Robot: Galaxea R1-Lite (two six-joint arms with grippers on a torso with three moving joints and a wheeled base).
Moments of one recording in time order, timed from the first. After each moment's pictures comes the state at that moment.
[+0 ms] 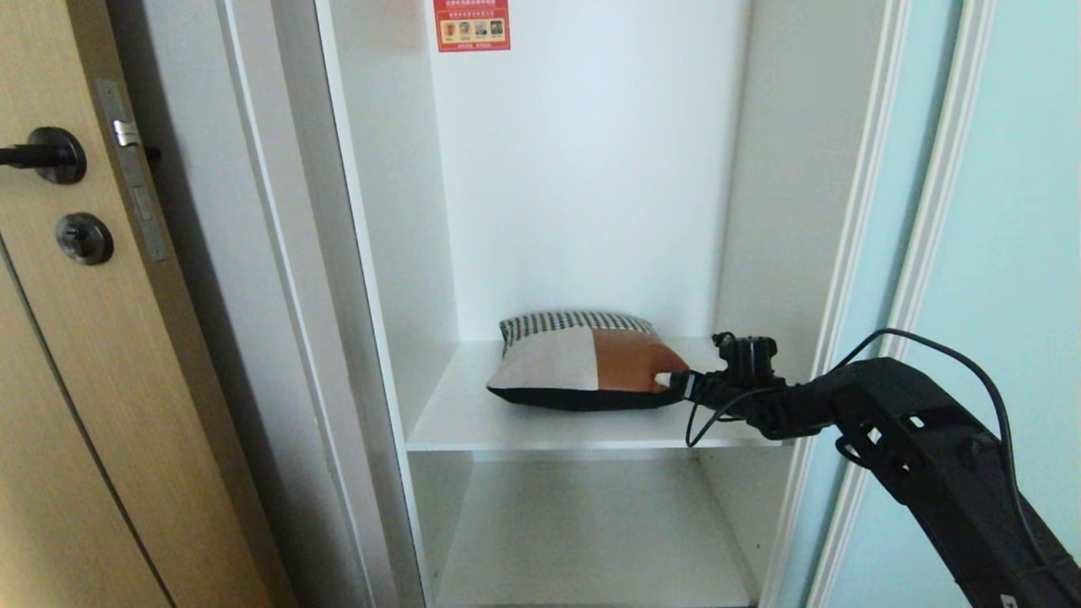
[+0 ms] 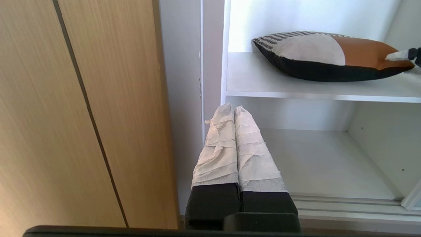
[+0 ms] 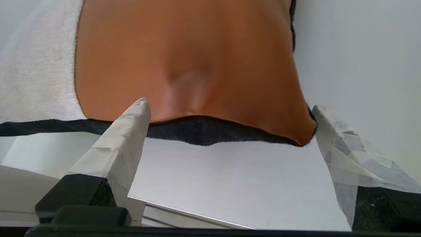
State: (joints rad) left arm 0.01 0.00 0.00 -0.01 0.00 -0.02; right arm 0.10 2.83 -1.95 -0.44 0.23 0.45
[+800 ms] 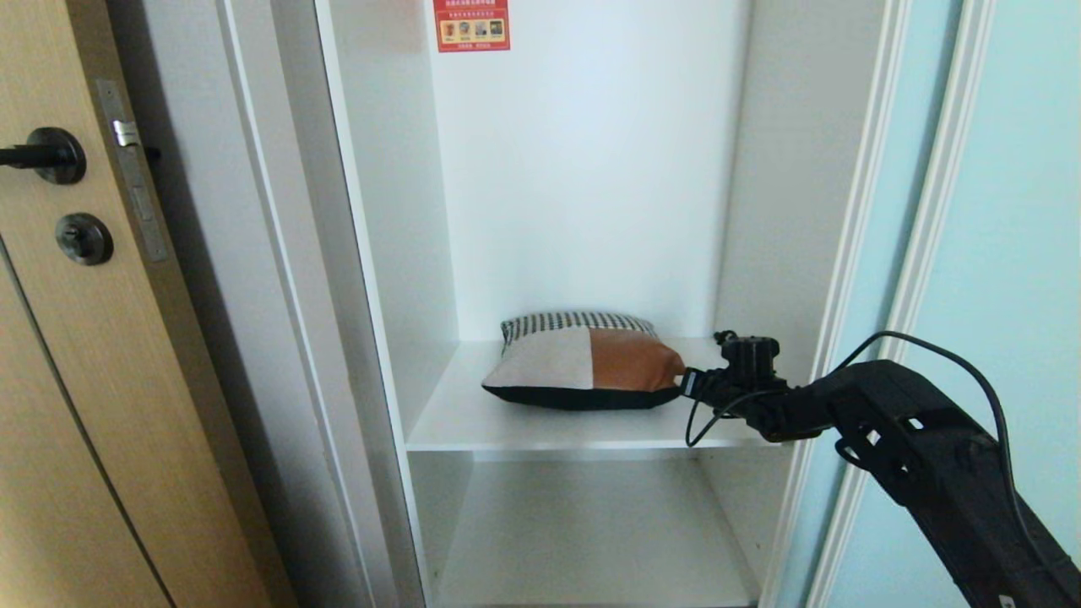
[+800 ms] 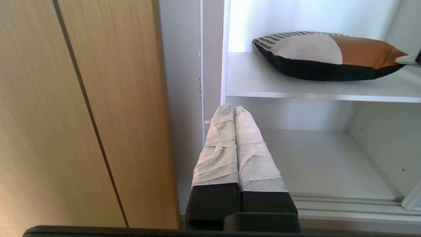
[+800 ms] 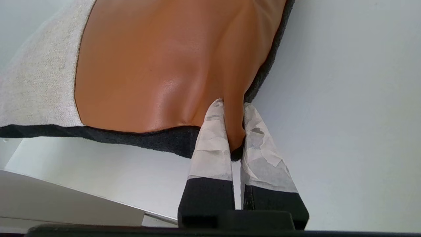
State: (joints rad) left arm 0.01 0.00 0.00 -0.01 0.00 -0.02; right arm 0.10 2.84 -1.95 -0.50 0.24 0.45
